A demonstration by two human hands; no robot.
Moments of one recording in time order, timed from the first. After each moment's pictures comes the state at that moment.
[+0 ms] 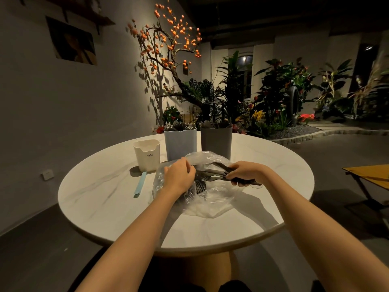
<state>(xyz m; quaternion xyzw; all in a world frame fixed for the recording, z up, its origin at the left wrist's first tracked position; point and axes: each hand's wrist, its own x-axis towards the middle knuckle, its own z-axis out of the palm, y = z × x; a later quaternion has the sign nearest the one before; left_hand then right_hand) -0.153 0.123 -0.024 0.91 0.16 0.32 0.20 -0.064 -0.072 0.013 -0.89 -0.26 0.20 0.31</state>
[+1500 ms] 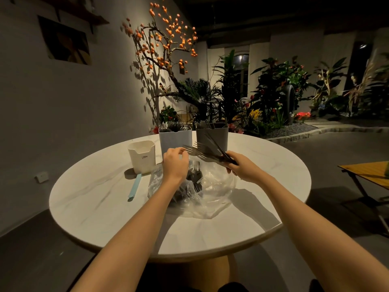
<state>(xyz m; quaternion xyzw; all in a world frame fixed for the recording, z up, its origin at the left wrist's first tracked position) -0.123 0.125 -0.010 0.83 0.15 0.40 0.36 -0.052 -0.076 -0.001 -0.85 -0.37 -0.04 0.37</state>
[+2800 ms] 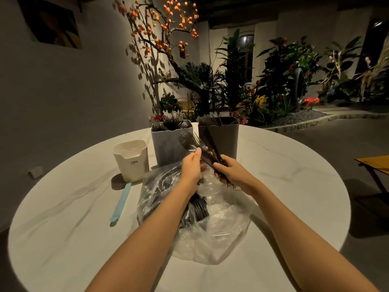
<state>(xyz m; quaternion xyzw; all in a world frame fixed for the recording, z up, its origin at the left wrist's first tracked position) -0.043 0.113 -0.021 0.65 0.10 0.25 0.71 0.005 -0.010 -0.026 -0.75 -0.32 0.12 0.56</state>
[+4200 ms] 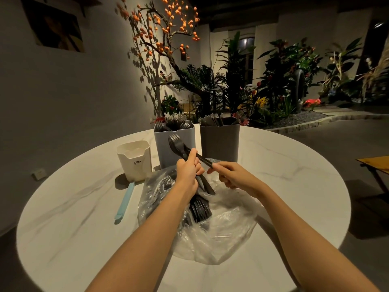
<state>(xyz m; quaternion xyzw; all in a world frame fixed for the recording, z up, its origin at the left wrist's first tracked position) -0.053 0.123 -0.019 0.47 0.11 0.25 0.84 -0.007 -0.019 -0.027 -0.75 -0.37 0.15 0.53</state>
